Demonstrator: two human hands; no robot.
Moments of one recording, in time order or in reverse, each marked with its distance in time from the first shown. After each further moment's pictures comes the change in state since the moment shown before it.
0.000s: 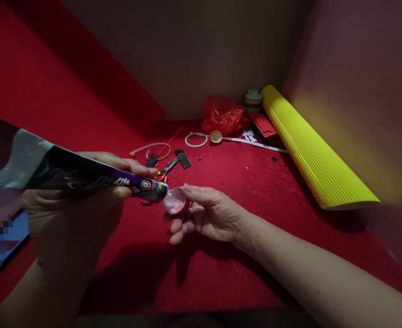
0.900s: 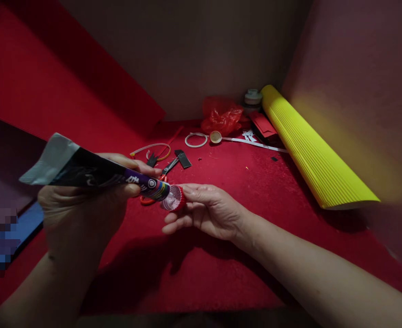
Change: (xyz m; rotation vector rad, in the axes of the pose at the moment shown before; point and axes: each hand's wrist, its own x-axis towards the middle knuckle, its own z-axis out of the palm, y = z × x) left_hand 0.003 -0.011 -0.011 0.014 -0.092 0.013; right_hand 0.001 0.000 0.009 -0.043 0.042 -0.134
